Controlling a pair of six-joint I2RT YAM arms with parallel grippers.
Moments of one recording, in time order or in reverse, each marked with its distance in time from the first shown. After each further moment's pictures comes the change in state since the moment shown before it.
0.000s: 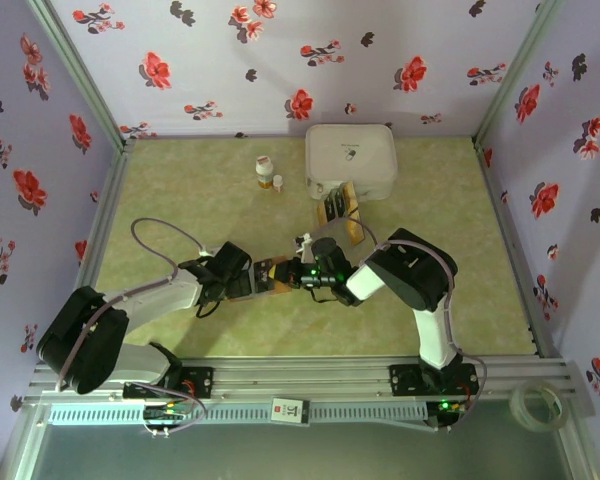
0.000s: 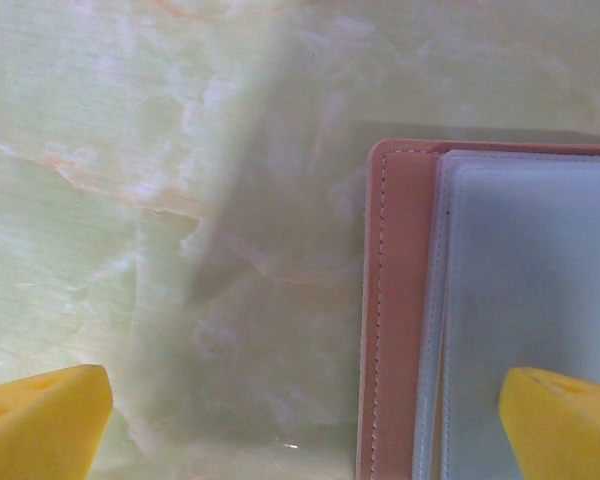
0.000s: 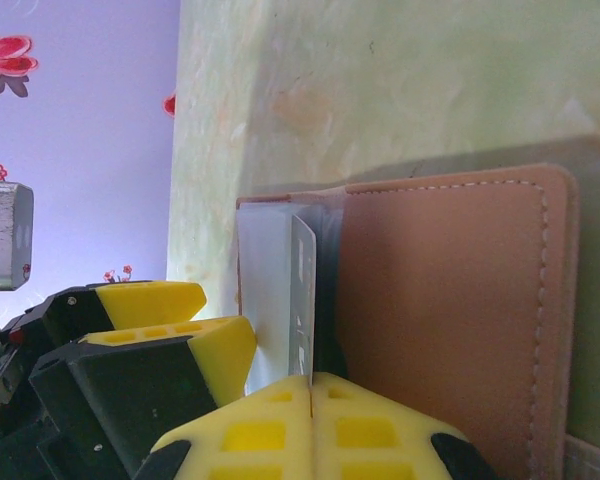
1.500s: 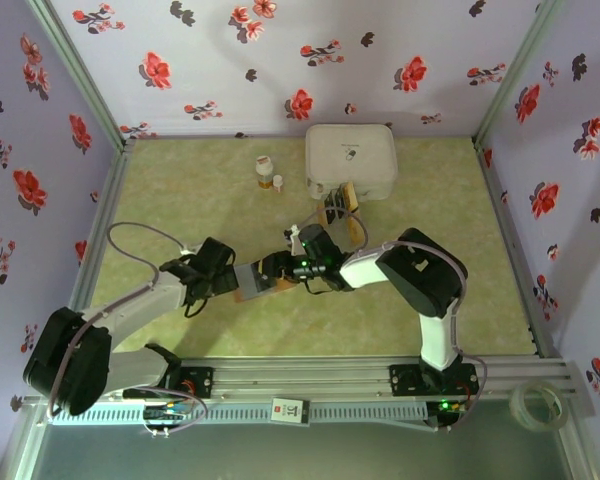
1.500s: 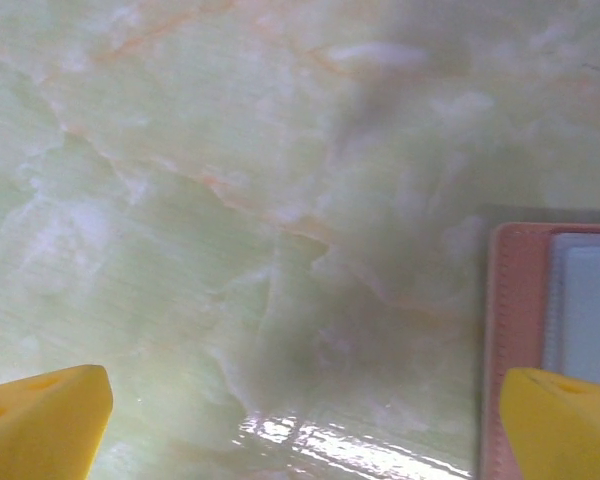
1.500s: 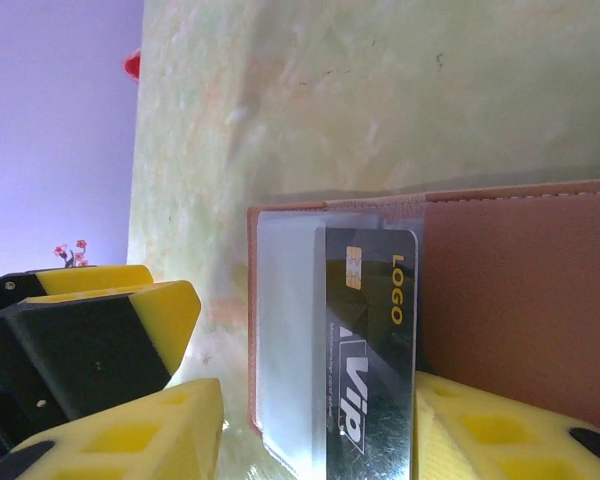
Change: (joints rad) left arm 0.117 -0.122 -0.016 -0.084 -0.003 -0.008; right arm 0.006 -0.079 0.167 -0.404 0.010 -0.160
